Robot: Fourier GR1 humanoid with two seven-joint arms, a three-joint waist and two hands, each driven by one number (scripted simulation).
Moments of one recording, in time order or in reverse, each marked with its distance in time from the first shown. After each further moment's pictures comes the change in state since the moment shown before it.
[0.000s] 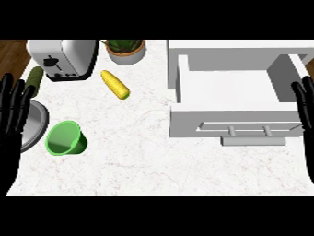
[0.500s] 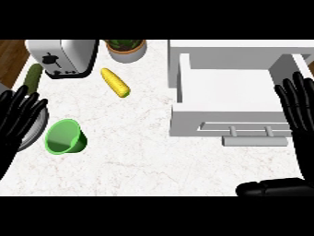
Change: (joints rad) left arm 0.025 0.168 0.102 0.163 0.490 -0.382 -0.007; right arm -0.002 -0.026 0.035 0.022 -0.009 0.053 0.041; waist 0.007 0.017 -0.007
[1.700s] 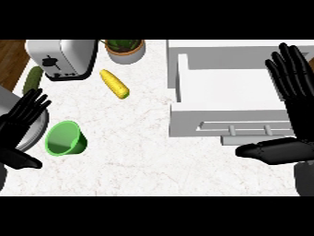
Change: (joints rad) left arm -0.291 0.141 0.133 0.987 -0.282 -0.294 -0.410; right arm -0.218 -0.046 -0.086 0.201 -0.061 0.074 0.038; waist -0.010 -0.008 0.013
